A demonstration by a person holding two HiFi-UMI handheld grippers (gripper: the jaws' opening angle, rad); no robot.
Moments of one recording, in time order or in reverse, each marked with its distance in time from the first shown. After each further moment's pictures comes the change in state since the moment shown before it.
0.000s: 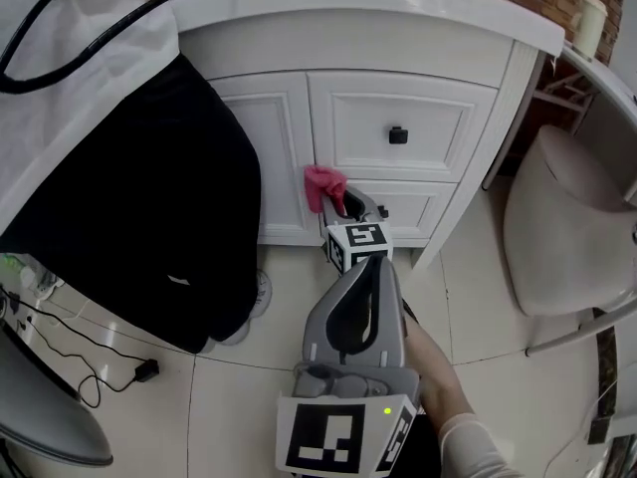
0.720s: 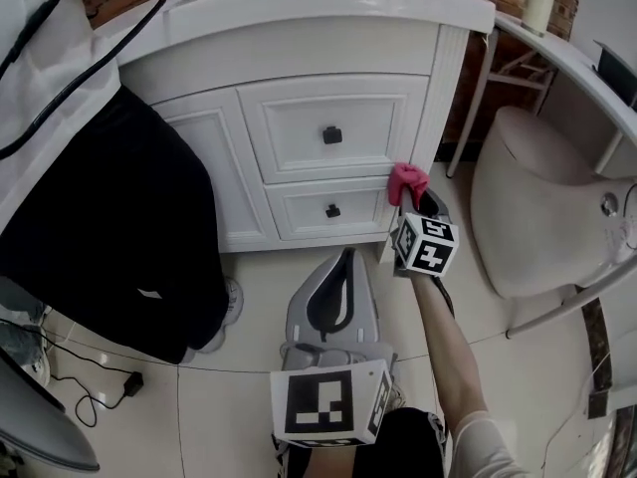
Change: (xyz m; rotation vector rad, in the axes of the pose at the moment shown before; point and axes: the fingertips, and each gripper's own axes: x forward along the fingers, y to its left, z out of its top) left arm 0.025 -0.037 -0.045 0.110 0.096 -0.031; right arm -0.143 -0.239 -0.006 0.074 -0.010 -0.484
